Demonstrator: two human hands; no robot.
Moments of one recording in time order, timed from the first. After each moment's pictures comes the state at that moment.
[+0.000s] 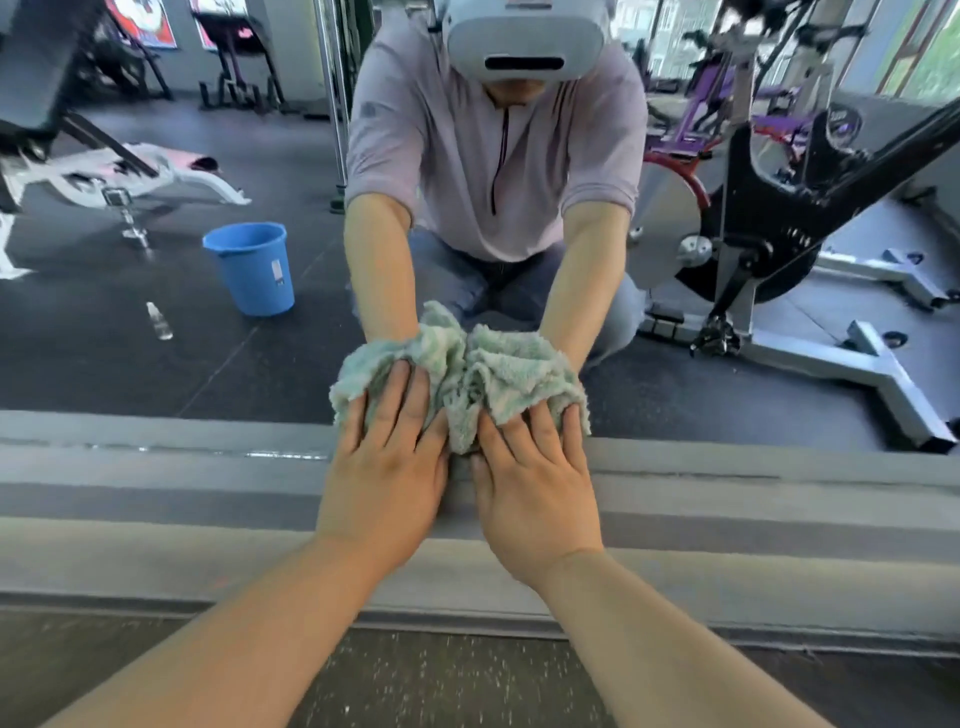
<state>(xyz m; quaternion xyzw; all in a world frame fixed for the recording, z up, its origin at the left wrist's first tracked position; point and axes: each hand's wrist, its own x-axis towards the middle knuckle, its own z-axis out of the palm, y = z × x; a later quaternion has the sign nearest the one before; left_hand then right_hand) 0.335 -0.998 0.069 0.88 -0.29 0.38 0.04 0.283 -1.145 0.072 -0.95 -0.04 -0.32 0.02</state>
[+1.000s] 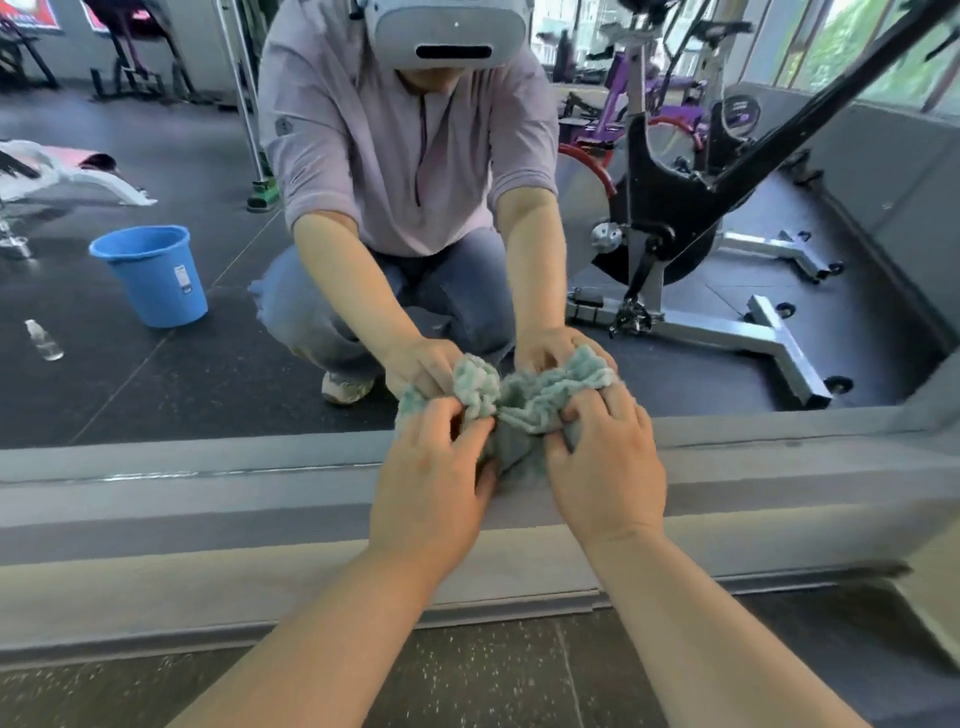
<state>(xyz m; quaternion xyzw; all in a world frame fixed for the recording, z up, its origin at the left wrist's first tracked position) 0.276 -1.118 0.089 0.88 -0.32 0.25 0.24 0.226 -1.265 0.107 -0.92 0.23 -0.29 0.15</state>
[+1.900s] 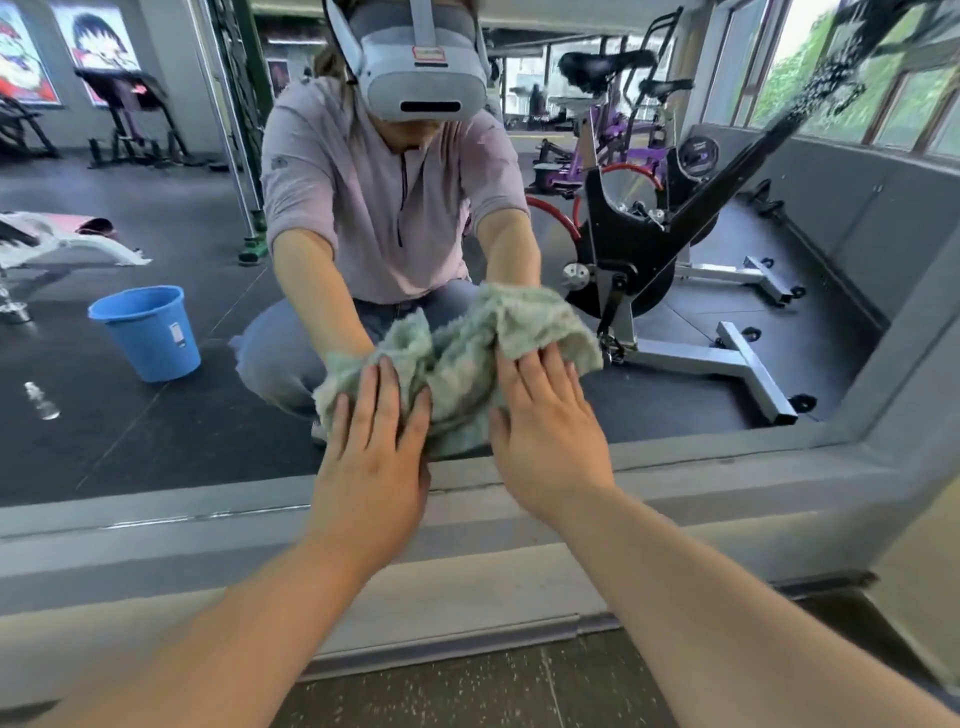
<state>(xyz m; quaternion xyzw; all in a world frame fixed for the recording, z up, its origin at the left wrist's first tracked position) 0.290 -1.106 0.128 0.86 -0.35 0.36 0.06 0.222 -1.276 0.174 -0.96 0.07 -0.26 0.06</state>
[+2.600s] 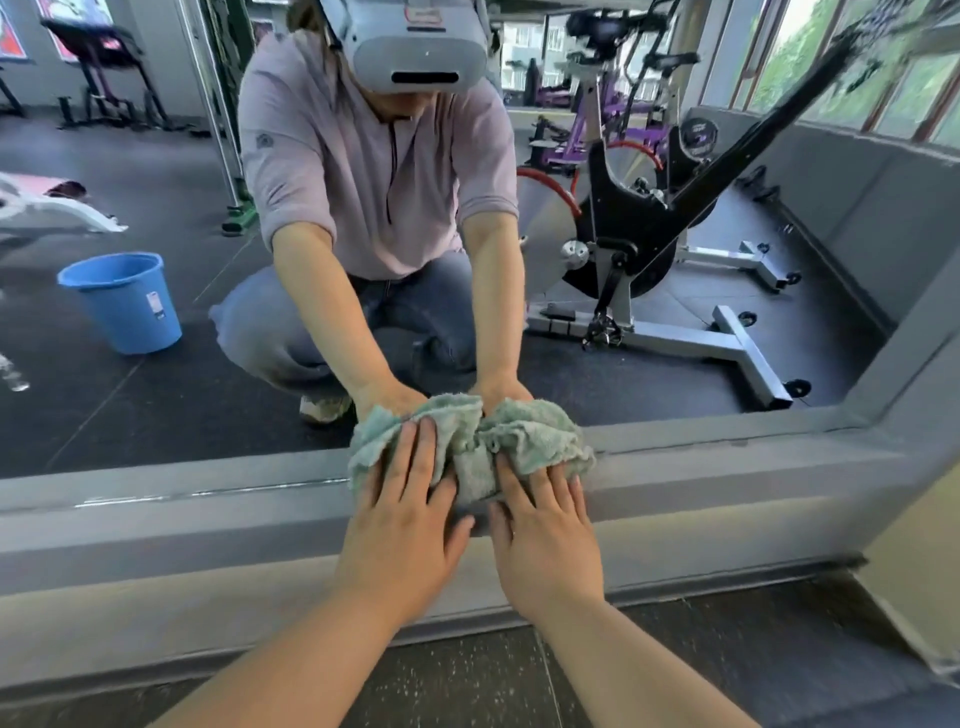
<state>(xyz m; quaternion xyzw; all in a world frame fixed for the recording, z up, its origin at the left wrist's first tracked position) 0.275 -1.118 0.046 0.88 -0.36 0.30 0.05 0.194 -1.259 0.056 -0.97 0.16 -0.13 0.12</state>
